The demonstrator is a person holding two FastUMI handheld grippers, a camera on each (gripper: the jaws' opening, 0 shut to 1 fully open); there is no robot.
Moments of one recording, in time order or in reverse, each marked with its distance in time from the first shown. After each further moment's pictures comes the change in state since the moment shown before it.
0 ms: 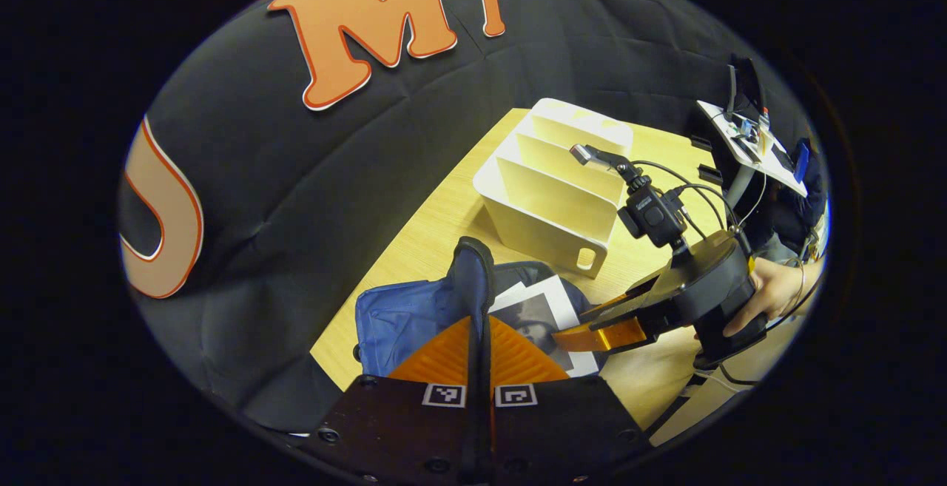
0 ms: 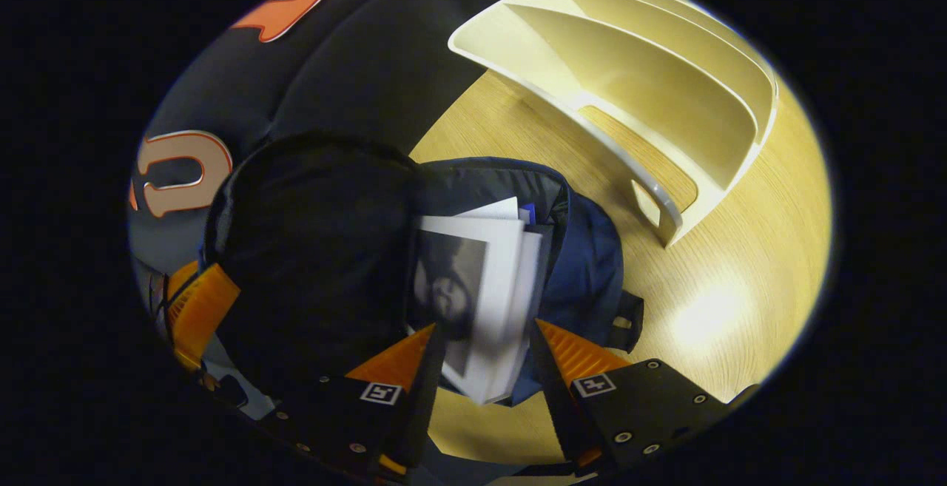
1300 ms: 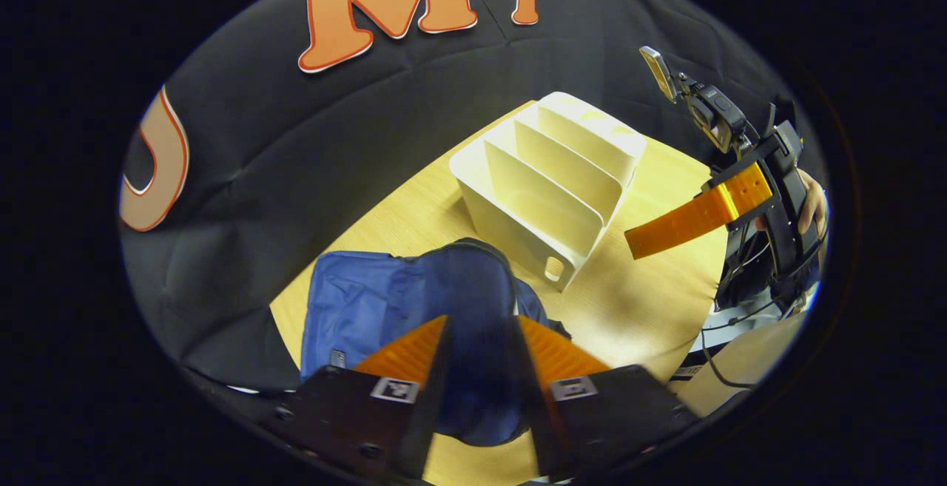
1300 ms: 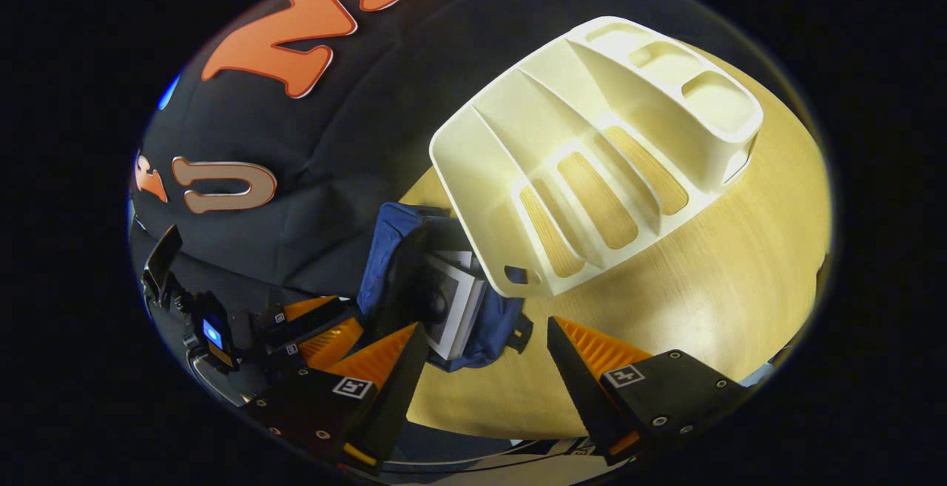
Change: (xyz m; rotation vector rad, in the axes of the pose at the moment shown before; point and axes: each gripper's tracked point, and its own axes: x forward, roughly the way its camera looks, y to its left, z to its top) left arm 0.031 -0.079 -0.005 -0.232 0.079 0.031; right arm -0.145 -0.077 0.079 -0.155 0.013 0.024
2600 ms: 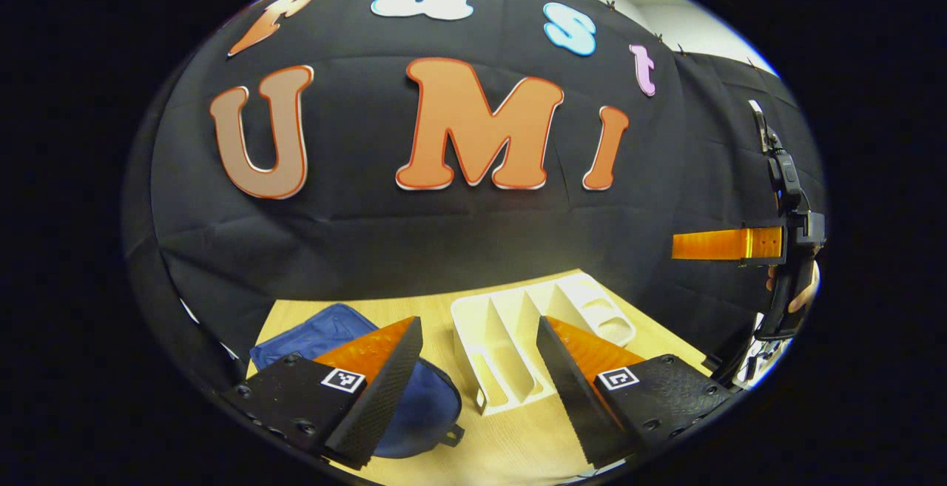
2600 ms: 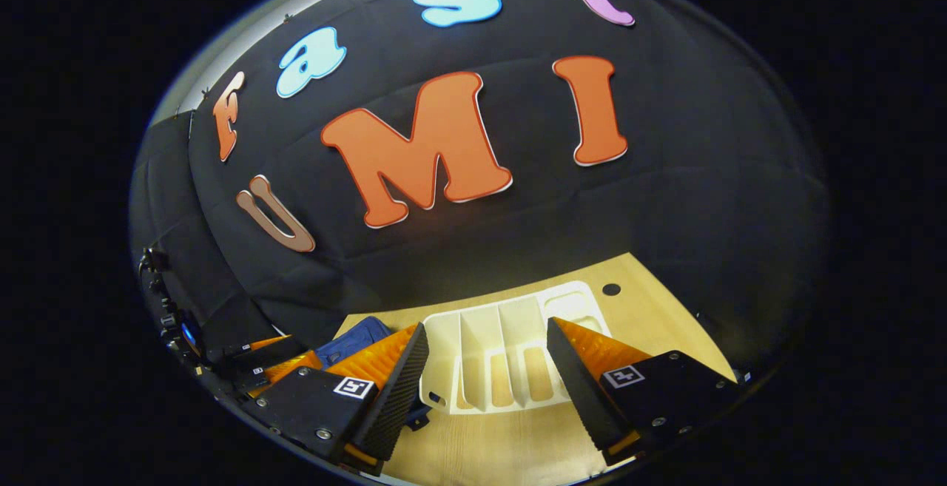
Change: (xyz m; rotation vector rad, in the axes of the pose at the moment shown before) left arm -0.125 -0.060 0.131 -0.448 -0.632 0.256; right arm -0.229 0.008 0.162 -0.488 -0.700 -0.105
